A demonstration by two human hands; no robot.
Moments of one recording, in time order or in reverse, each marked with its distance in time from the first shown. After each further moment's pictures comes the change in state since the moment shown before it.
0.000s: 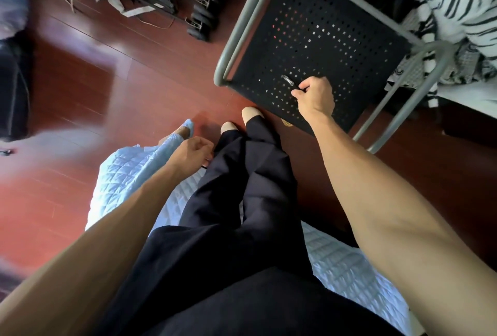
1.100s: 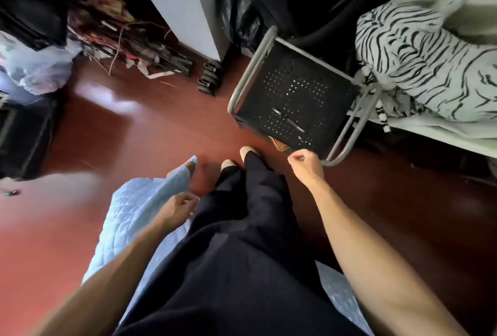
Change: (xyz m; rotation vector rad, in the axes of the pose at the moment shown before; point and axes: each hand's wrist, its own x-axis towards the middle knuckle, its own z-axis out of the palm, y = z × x) left_hand -0.134 -0.104 -0.022 0.047 0.073 0.060; right_hand -0.181 0.046 -0.032 0.272 -0.109 0.056
